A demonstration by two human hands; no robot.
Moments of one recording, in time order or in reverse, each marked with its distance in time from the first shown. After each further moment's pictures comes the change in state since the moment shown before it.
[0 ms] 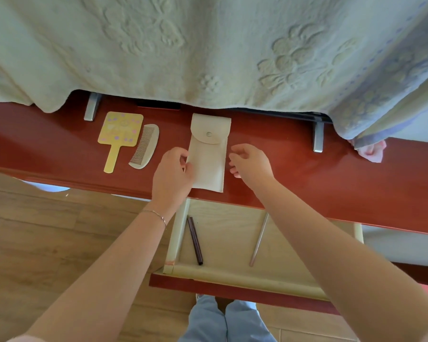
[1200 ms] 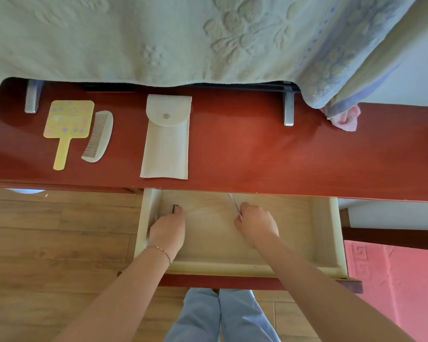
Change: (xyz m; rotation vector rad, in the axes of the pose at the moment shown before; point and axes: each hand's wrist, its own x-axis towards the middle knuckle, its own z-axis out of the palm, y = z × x) left_hand -0.088 -0.042 0.093 0.868 -0.724 0.006; right_hand -0.056 0.155 -0.022 -0.801 -0.208 0.159
